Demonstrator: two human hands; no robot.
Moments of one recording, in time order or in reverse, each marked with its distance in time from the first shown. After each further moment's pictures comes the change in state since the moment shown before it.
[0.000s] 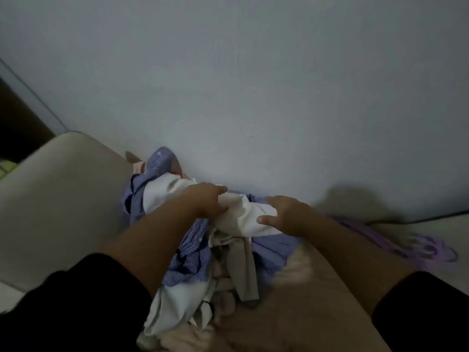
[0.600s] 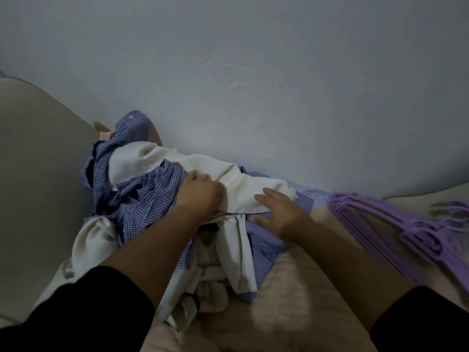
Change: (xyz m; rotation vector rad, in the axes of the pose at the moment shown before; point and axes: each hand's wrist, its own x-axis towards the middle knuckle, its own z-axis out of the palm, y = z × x) left_hand 0.054 0.002 0.129 0.321 0.434 0.044; right_hand 0.030 0.046 0.116 0.065 0.245 -0.101
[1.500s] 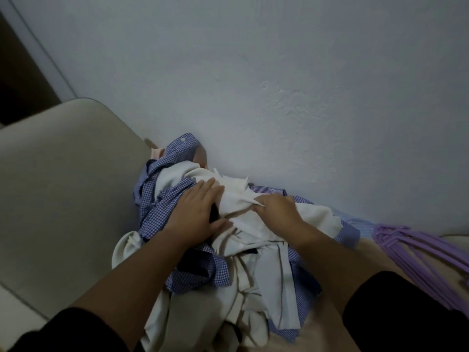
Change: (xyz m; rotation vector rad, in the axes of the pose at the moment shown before) left_hand -0.044 -0.099 0.019 -0.304 0.187 -0.080; right_hand 0.088 -0.091 0.013 -0.141 0.158 0.002
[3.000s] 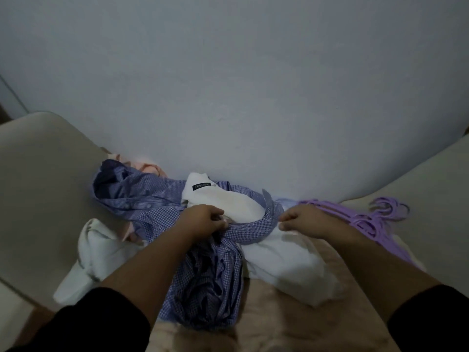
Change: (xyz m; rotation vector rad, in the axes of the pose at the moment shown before) left_hand -0.039 0.137 -0.017 -0.272 -0.322 -0.066; right_hand -0.194 0.110 -0.093 0.286 -0.119 0.247
